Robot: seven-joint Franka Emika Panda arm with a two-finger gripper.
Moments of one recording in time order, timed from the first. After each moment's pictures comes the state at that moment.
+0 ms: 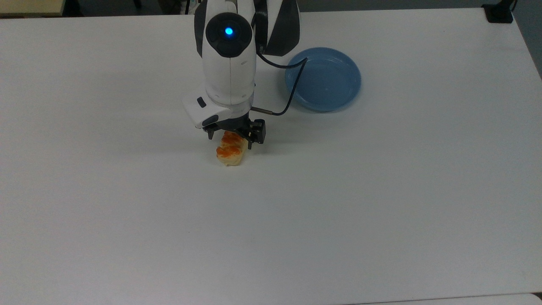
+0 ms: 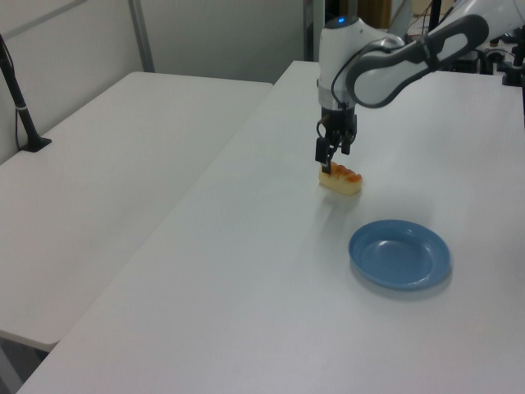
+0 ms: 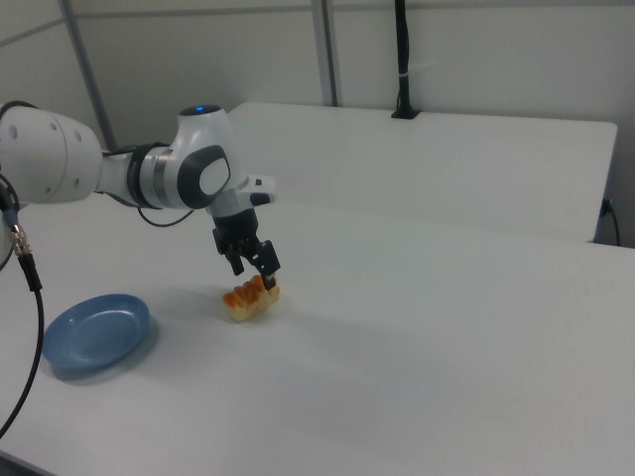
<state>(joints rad) 0.11 0.43 -0.06 -1.72 -0.08 2.18 0.31</state>
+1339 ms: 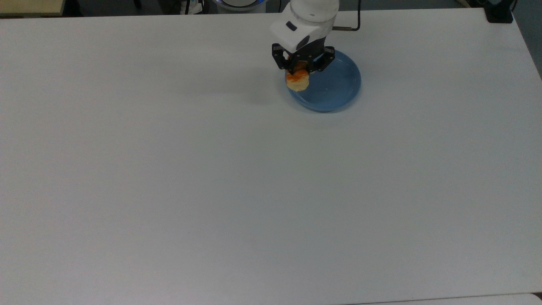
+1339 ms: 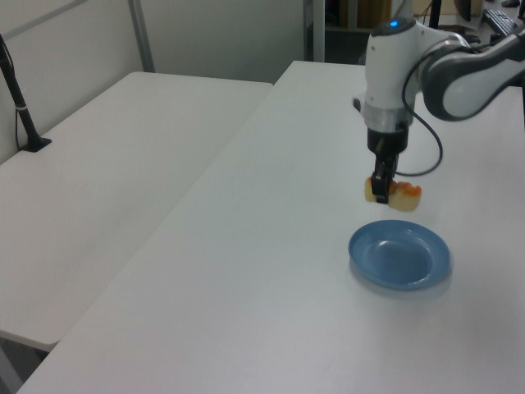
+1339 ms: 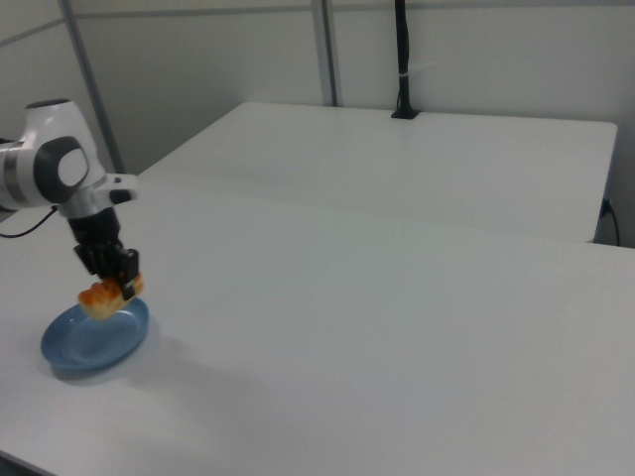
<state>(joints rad) 0.25 0.04 0.12 -2.10 -0.08 2.11 0.39</state>
